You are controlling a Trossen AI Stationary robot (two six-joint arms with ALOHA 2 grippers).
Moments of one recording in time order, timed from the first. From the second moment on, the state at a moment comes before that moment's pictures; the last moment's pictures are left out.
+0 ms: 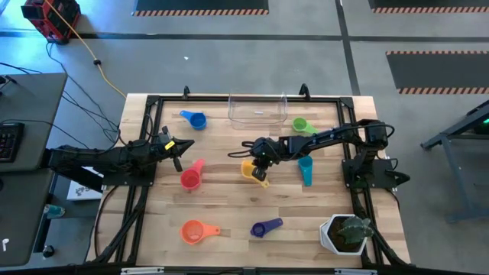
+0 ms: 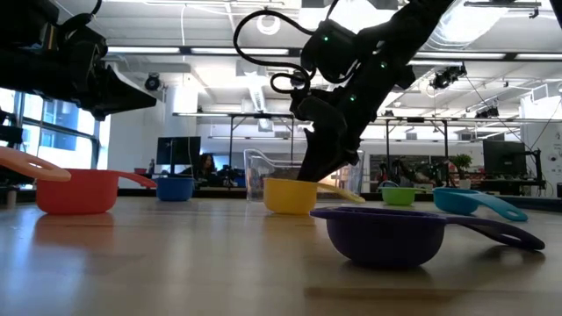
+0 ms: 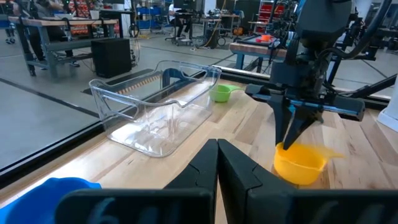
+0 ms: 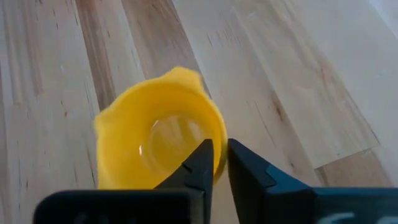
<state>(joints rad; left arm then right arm) 0.01 0.17 0.01 0.06 -0.43 -0.10 -0.07 1.83 1.03 -0.13 0.00 0.31</state>
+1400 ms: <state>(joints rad) 0.01 0.17 0.01 0.12 -0.44 -0.01 -0.24 1.88 1.19 -0.36 -0.03 0.10</state>
